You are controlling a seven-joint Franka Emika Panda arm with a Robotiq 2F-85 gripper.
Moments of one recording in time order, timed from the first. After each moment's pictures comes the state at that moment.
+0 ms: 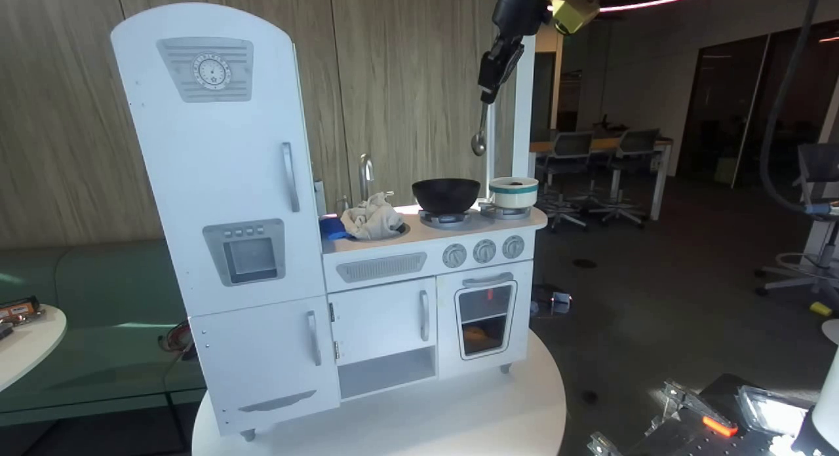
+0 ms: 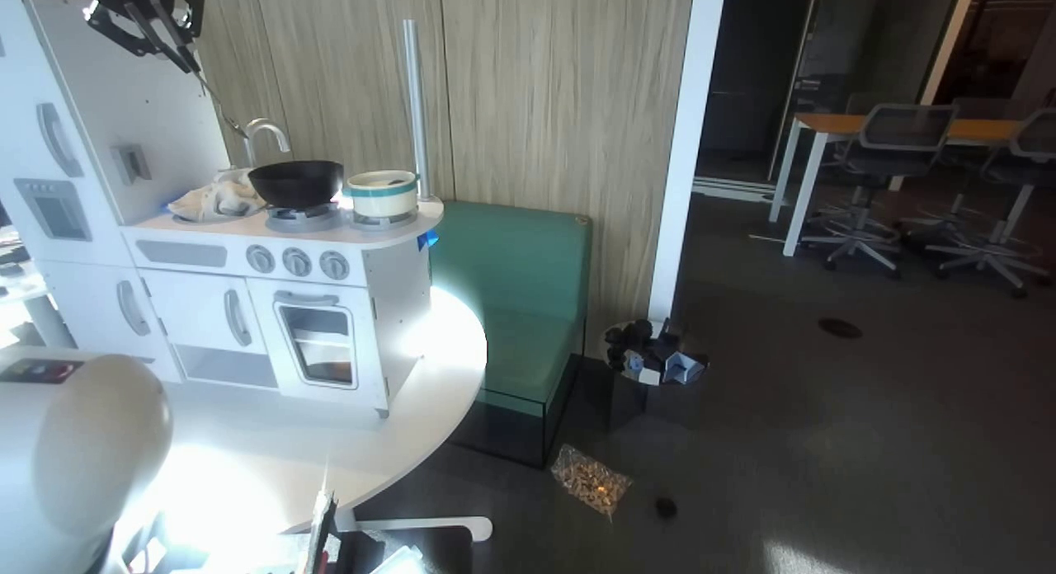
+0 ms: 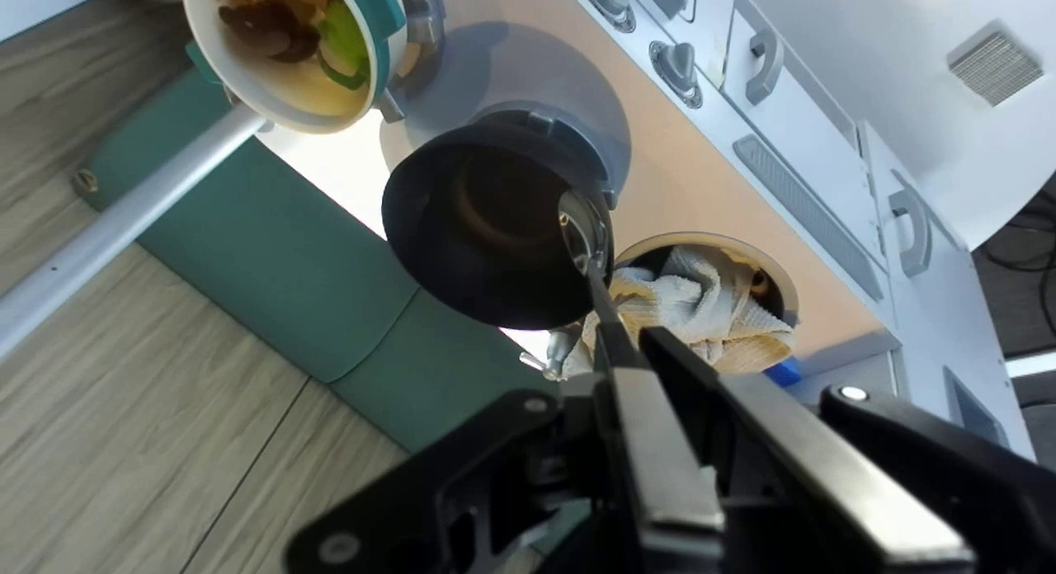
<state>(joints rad) 0.16 -0.49 0.11 -2.14 -0.15 2.19 -0.25</state>
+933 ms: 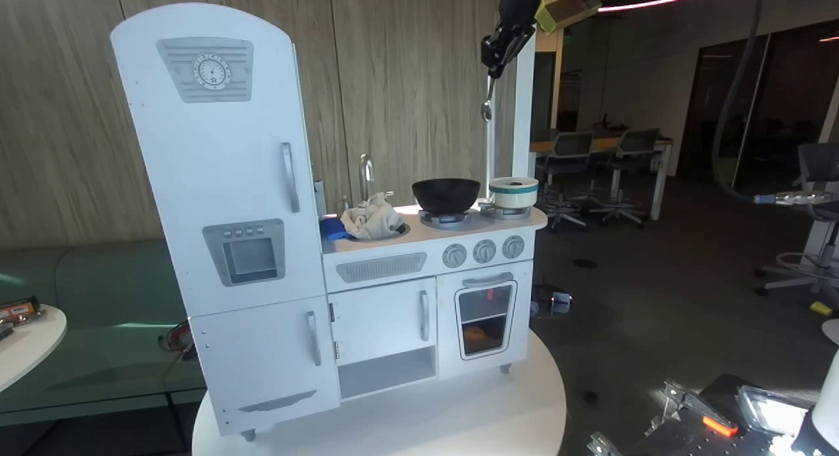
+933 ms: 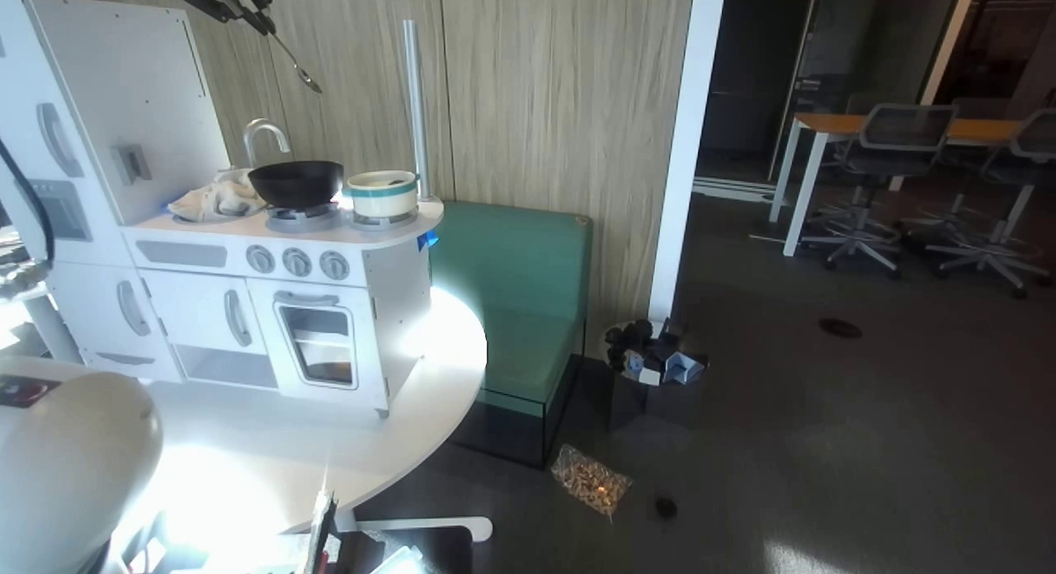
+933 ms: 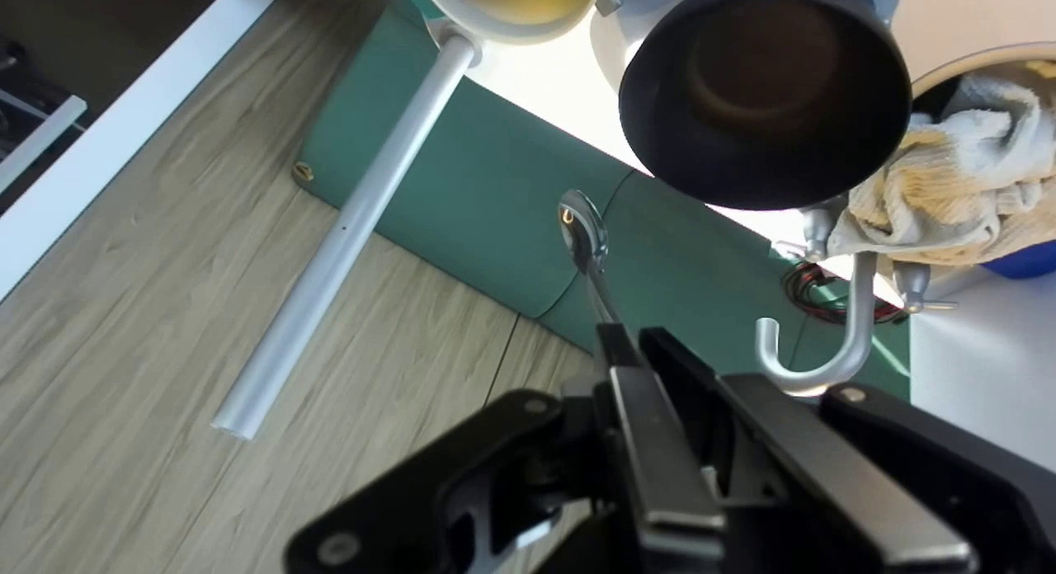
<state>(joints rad) 0.01 -0.38 0.12 -2.02 -0.30 2.37 -0.01</state>
